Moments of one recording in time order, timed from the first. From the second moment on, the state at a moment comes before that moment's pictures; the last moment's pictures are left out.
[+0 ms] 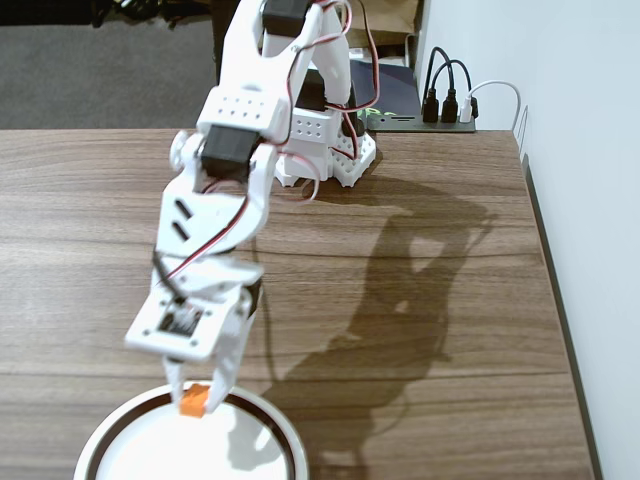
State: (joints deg) arm 14.8 76.0 84.7 39.3 -94.0
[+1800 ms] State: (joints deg) arm 13.8 70.0 73.2 55.9 -77.7
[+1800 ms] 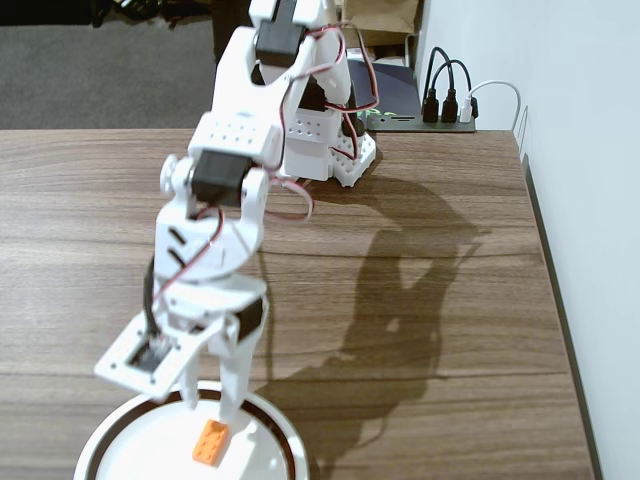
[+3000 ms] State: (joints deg) arm 0.2 143.8 142.7 56.8 -37.8
